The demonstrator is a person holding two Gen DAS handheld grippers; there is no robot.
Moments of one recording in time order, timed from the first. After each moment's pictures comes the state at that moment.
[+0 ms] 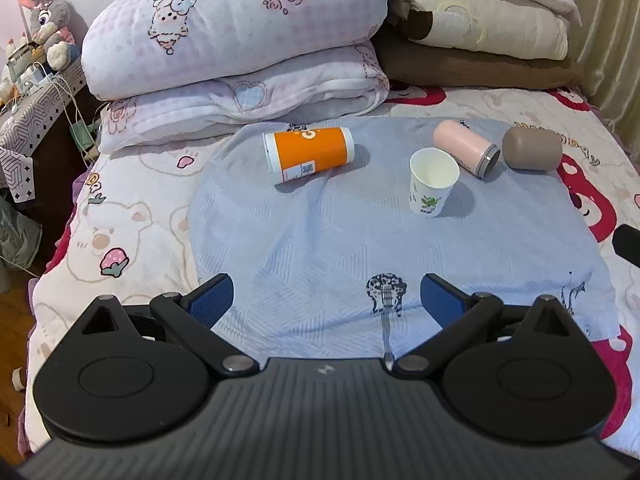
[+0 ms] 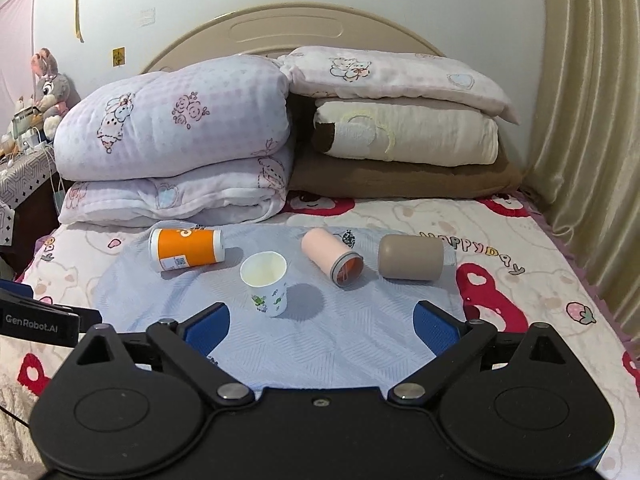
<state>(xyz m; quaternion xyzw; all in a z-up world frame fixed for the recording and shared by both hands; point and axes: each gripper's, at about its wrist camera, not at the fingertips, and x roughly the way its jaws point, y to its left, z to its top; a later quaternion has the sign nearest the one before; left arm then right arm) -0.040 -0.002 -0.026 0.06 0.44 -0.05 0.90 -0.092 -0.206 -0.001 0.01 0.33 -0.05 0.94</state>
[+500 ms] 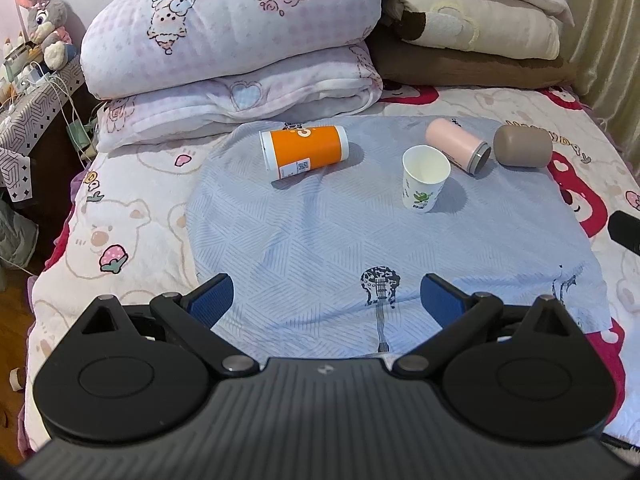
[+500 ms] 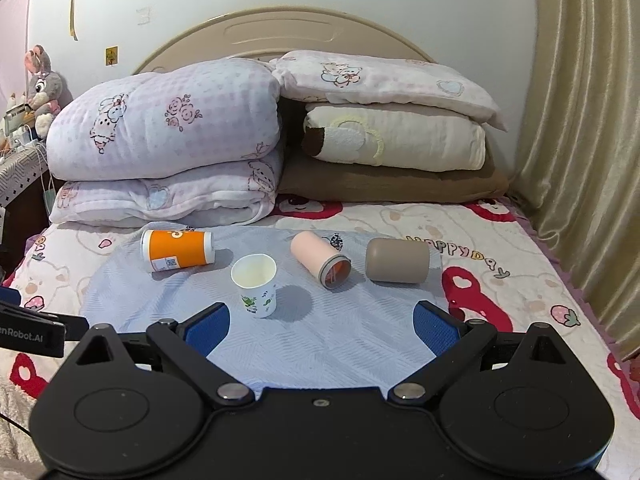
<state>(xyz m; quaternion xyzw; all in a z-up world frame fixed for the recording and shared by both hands) -0.051 0.001 -0.020 0.06 0.43 -0.06 0.90 -0.099 -0.202 0.008 -0.01 0.32 -0.07 0.94</state>
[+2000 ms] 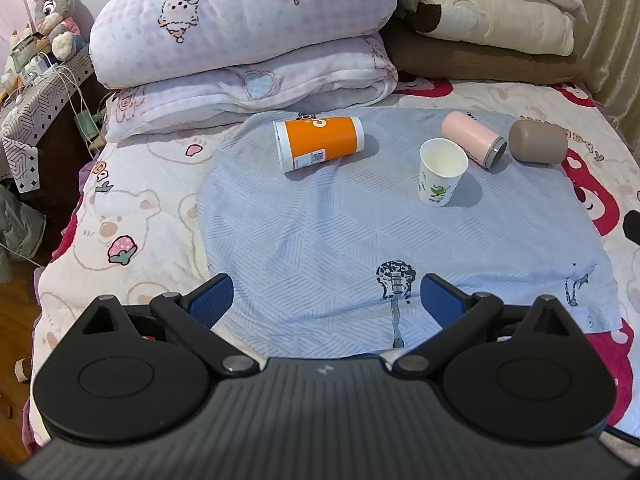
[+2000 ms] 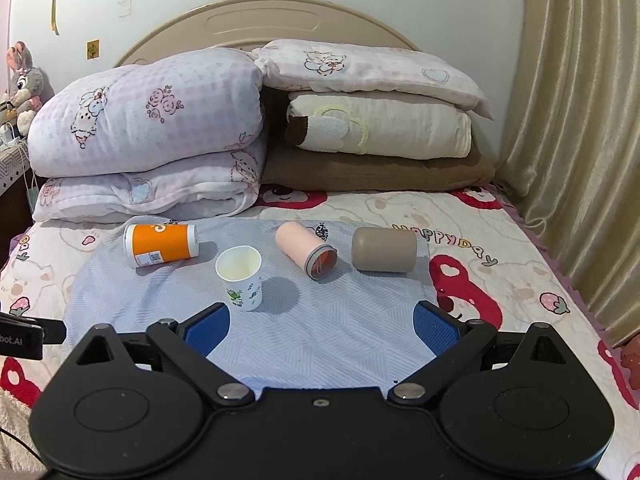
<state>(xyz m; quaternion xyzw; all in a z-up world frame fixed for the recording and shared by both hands) -0.044 0.012 -0.024 0.06 0.45 -0.04 0.89 -0.091 -0.207 0.003 0.00 0.34 -0.10 0.94</state>
